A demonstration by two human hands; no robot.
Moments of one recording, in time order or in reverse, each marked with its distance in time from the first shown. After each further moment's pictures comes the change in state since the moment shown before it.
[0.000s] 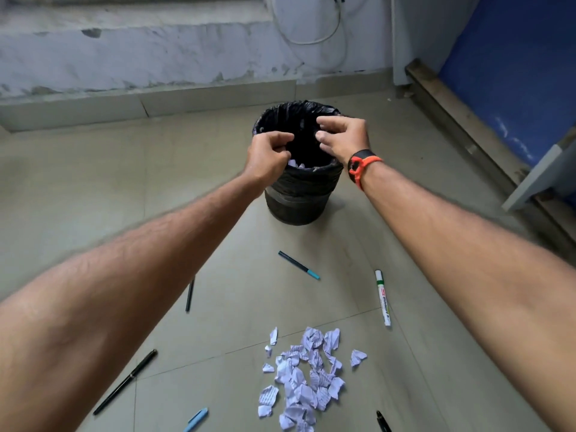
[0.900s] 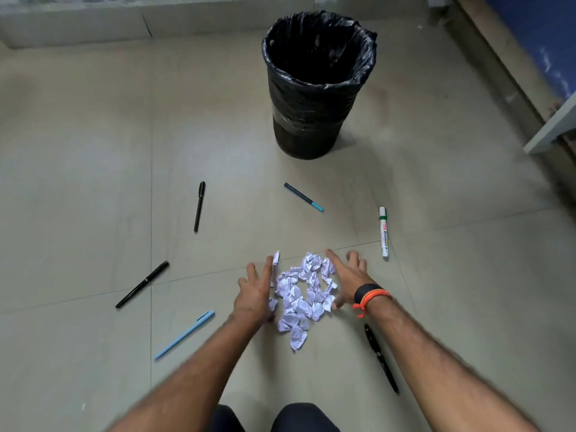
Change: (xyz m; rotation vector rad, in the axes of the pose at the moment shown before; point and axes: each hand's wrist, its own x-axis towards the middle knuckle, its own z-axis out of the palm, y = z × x) left_hand -0.343 -0.188 0.036 0.908 -0.517 -0.427; right_hand -0.290 0.246 -0.039 -1.156 -0.724 0.295
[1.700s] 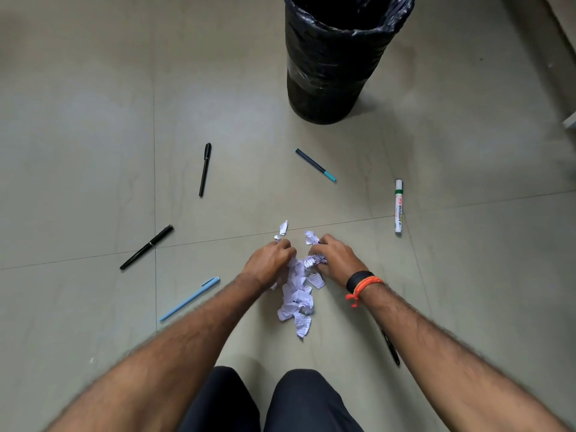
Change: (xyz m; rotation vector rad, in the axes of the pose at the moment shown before) left_hand 0.024 -0.005 0.002 0.184 0.088 0.446; right_hand 0.002 -0.029 0.029 0.092 0.156 -0.338
